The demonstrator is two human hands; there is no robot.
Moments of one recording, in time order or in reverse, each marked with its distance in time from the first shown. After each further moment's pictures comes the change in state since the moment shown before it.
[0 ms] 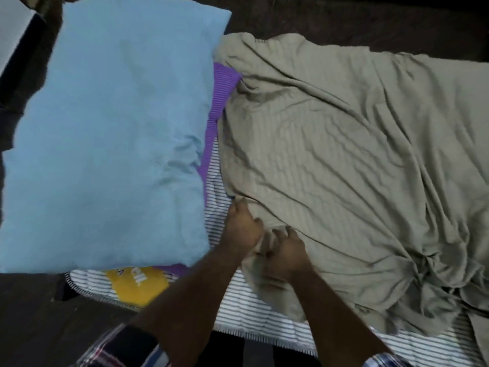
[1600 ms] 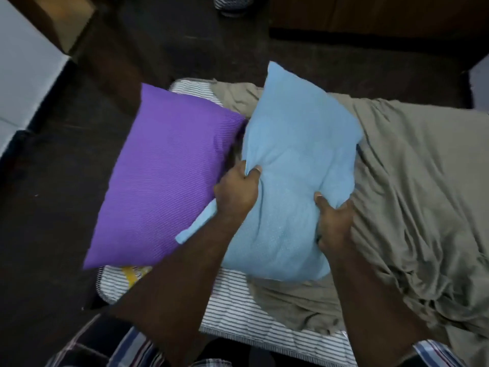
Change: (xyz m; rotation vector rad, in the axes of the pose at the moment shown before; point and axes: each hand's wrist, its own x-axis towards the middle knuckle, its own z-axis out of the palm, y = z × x) left_hand -0.014 0.113 -0.168 -0.421 0.318 0.006; right_hand -0.037 -0.052 -0.197 1.387 0.801 0.148
